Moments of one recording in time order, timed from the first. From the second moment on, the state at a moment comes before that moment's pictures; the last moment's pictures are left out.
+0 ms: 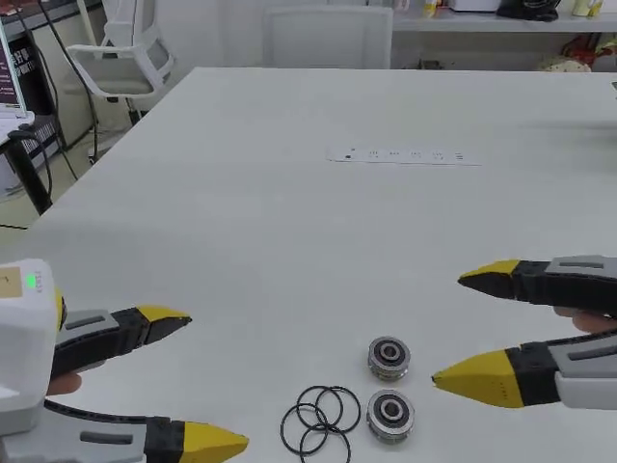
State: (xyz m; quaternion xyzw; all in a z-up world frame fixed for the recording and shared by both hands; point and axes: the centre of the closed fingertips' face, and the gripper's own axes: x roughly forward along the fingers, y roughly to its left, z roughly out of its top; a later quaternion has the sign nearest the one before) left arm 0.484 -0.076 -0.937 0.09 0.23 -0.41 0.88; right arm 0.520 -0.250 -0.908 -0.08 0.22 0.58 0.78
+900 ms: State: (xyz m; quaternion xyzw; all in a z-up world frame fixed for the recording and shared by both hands) left arm 0.478 -0.065 -0.953 0.05 0.26 -0.39 0.88; right arm 0.504 -0.316 -0.974 -0.03 0.31 0.48 0.82
